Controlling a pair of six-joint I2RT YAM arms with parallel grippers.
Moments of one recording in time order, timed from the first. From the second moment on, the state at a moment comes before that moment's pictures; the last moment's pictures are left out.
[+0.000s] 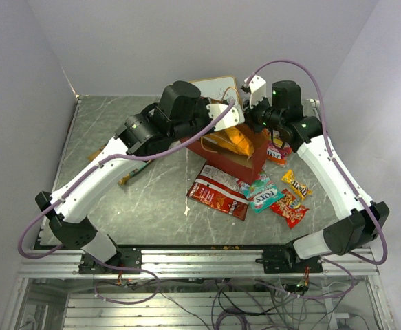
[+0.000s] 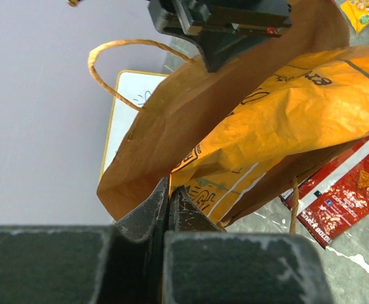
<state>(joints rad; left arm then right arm) -0.91 1.54 1.92 -0.76 -0.08 0.66 0.38 1.44 1.52 -0.59 -0.23 -0.28</state>
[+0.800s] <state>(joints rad) -0.91 1.58 1.87 -0.80 0.06 0.60 0.36 1.35 1.43 -0.56 -0.34 -0.31</state>
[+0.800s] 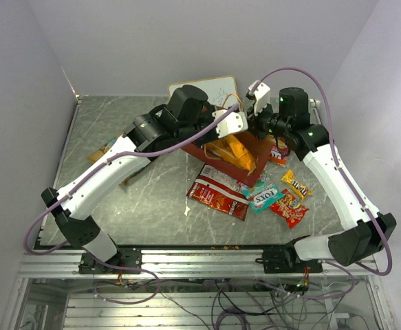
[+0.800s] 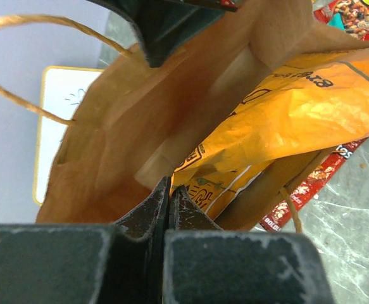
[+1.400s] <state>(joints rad) -0.83 1.64 1.74 -0.70 0.14 0.55 0.35 1.35 1.42 -0.54 -0.33 -0.26</state>
